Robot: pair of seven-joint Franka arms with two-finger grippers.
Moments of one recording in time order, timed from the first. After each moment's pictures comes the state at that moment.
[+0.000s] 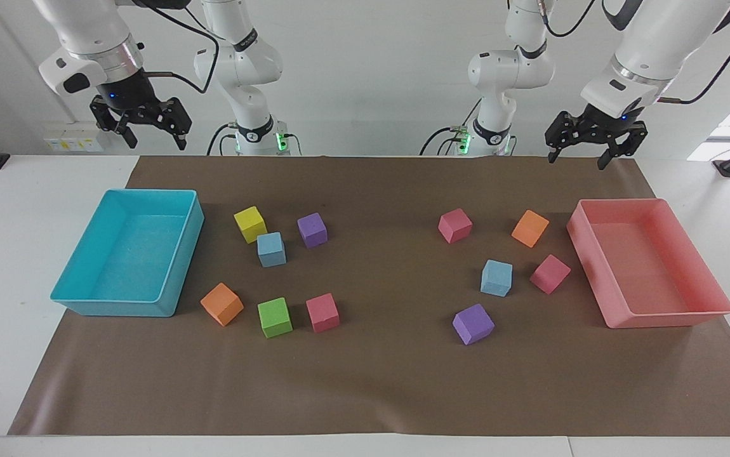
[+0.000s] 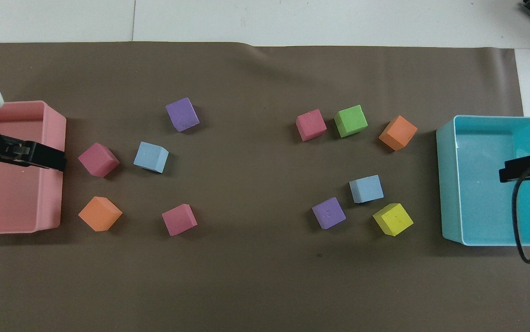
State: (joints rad) left arm -0.04 -0.02 -0.11 -1.52 -0.03 1.48 0.07; right arm 0.08 -0.10 -0.11 -1.60 -0.02 1.47 0.01
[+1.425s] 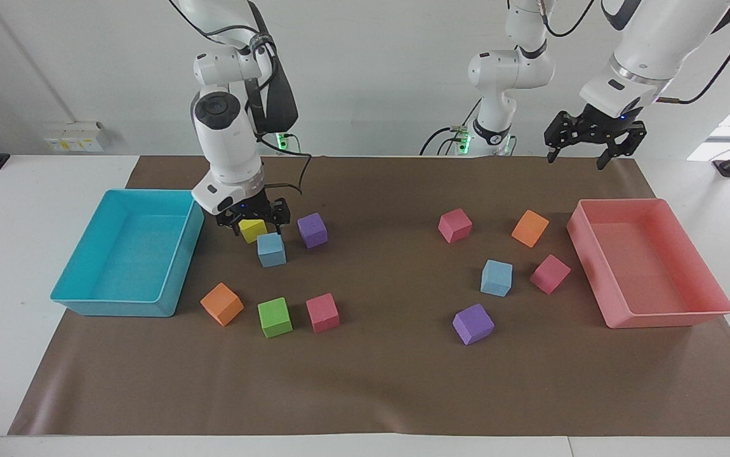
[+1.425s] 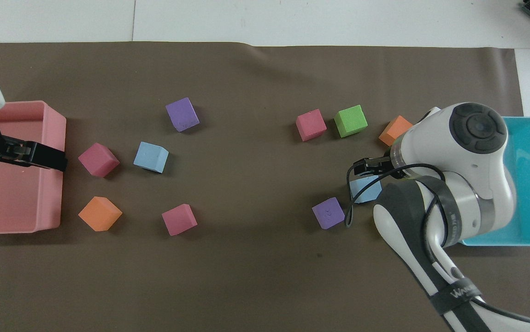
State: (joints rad) left arm -0.04 -0.02 -0.11 -1.52 -0.03 1.48 0.07; right arm 0.34 0.08 -0.11 -1.98 -0.02 2.04 0.20
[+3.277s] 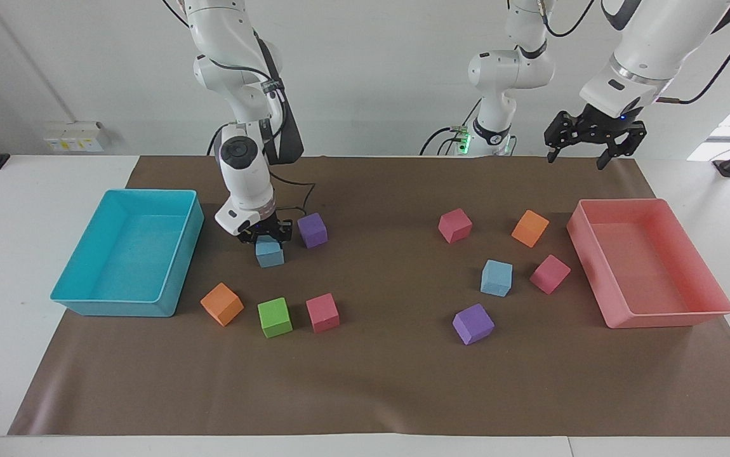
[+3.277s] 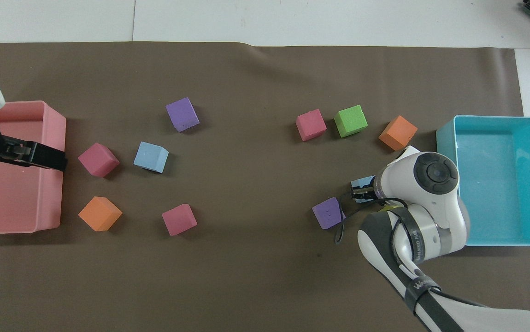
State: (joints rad) left arm -0.04 -0.02 -0.11 -1.52 -0.03 1.48 0.07; right arm 0.34 0.11 -0.12 -2.26 -0.01 2.34 0.18
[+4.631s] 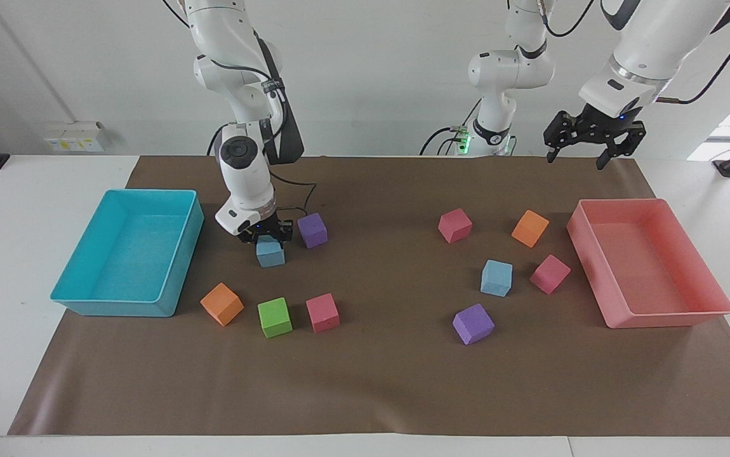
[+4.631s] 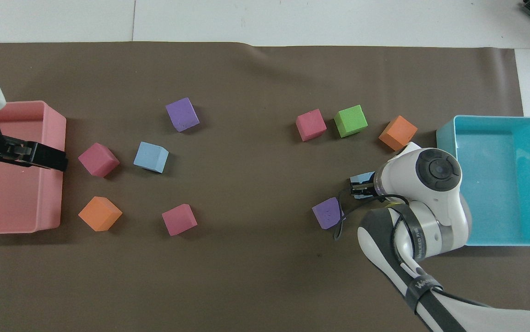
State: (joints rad) left arm -0.04 -0.02 -0.11 -1.52 -0.03 1.48 0.07; right arm 0.34 0.11 -0.11 -2.22 0.00 2.31 0.19
